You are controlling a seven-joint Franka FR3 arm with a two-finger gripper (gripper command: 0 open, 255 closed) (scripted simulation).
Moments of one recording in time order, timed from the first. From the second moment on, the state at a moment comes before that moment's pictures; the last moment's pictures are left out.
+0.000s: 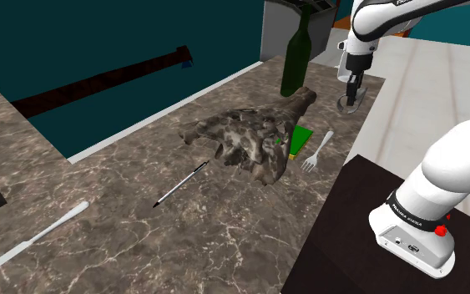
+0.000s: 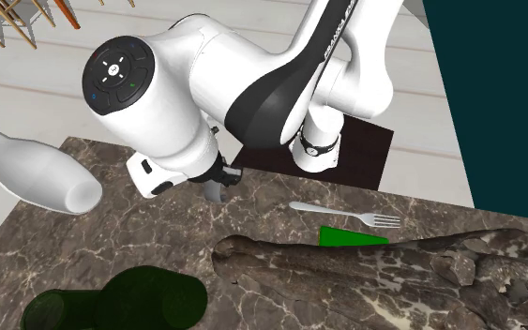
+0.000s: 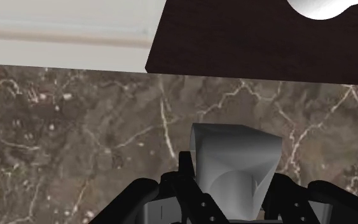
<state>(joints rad) -0.08 -0.45 -0.26 -2.49 -0.21 1.88 -0.52</state>
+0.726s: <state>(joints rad) -0.08 -0.47 -0.26 -2.45 -0.20 1.82 -0.52</state>
